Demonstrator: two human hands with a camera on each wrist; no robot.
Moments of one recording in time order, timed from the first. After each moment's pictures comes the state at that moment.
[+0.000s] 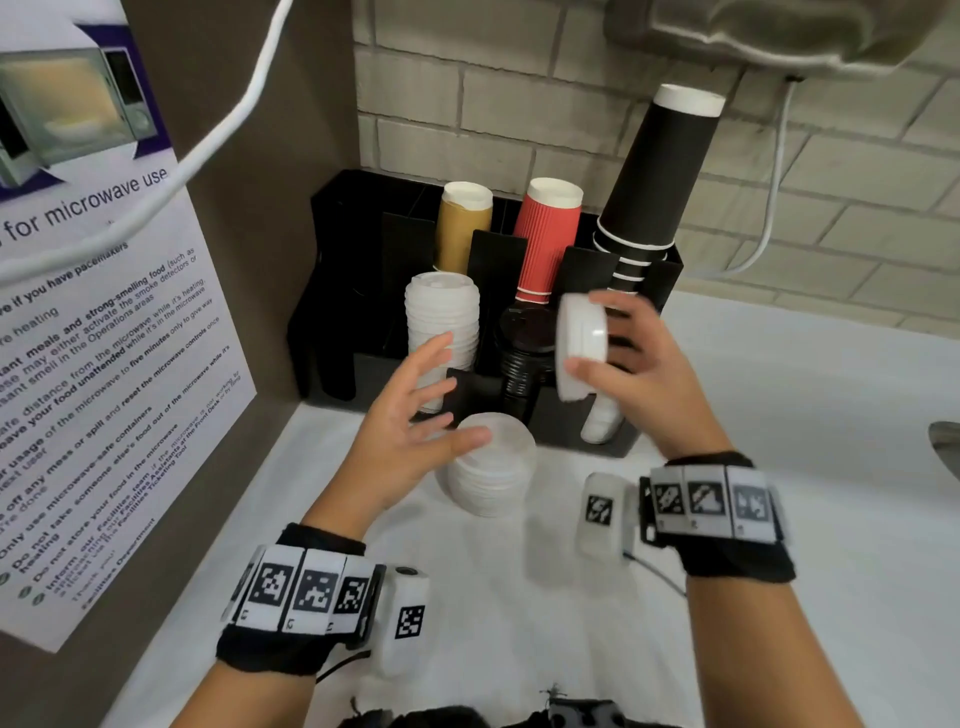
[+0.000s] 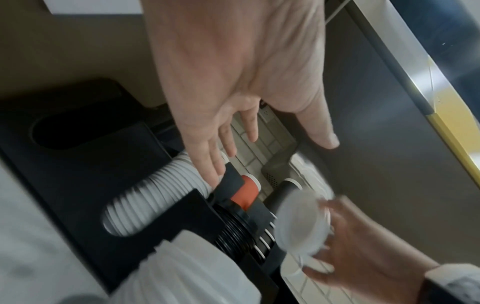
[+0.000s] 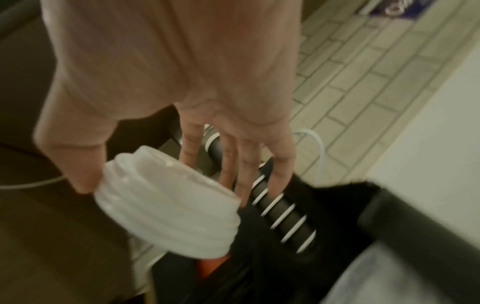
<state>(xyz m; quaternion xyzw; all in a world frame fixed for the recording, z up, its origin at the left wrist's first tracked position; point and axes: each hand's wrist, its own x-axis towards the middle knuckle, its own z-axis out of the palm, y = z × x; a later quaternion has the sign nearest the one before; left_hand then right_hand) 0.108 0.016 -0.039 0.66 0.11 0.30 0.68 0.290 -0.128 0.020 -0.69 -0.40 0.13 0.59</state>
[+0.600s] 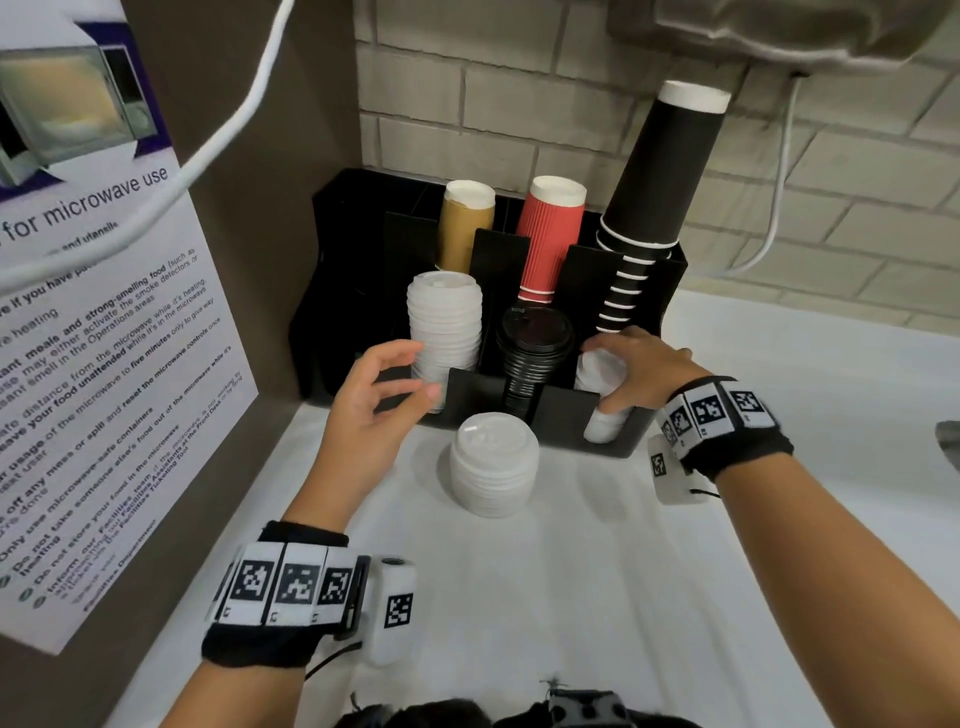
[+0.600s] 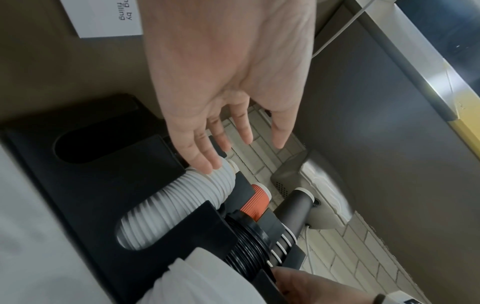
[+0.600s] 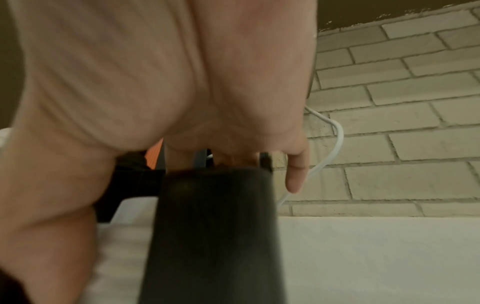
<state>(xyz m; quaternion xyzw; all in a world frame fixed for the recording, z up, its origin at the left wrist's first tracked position) 0.104 0.035 -0.043 0.66 0.19 0.38 0.62 0.381 -0.101 -0.001 -0.90 -0.41 0.12 0.05</state>
